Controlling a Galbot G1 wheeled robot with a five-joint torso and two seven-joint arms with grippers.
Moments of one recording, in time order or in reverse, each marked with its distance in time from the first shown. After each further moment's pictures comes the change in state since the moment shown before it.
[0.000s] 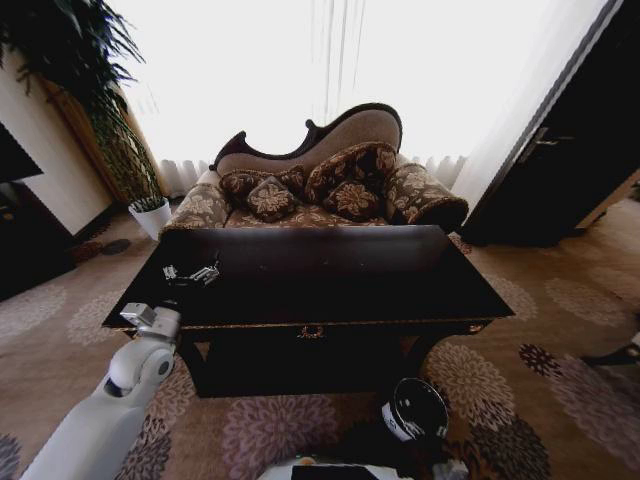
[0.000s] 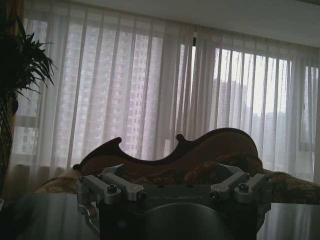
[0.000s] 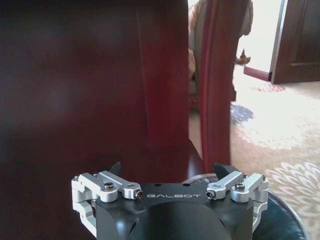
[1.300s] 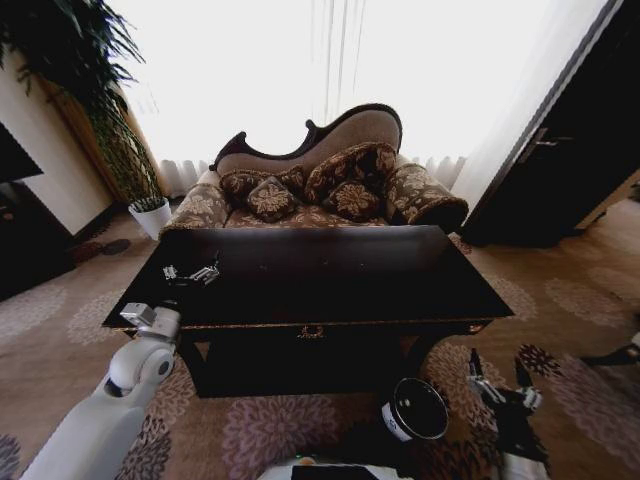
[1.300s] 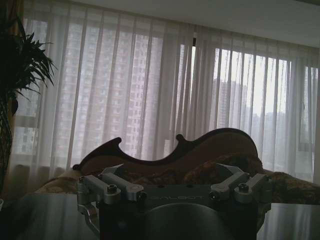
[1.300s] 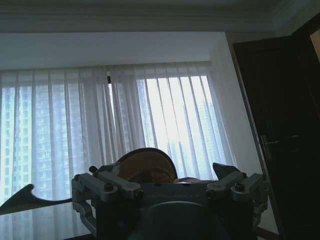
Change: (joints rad) left arm 0.000 0.000 0.000 0.000 0.000 0.000 0.000; right arm -0.446 0.044 0.421 1.137 0.147 -0.131 0.059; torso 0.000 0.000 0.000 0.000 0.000
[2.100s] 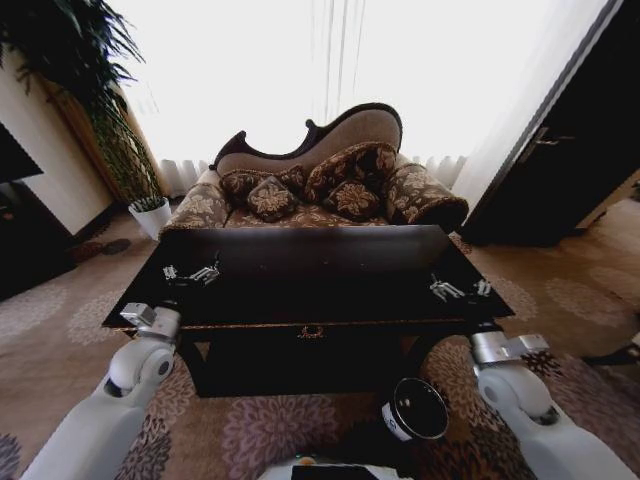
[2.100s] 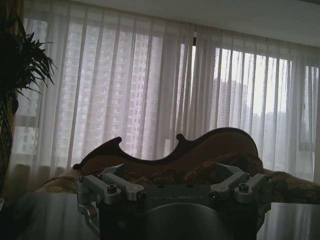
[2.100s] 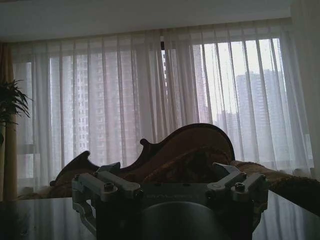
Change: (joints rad) left arm 0.000 0.000 0.000 0.000 0.000 0.000 0.000; right arm 0.445 -0.517 -0.302 -0.009 0.050 -0.389 0.337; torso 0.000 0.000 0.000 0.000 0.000
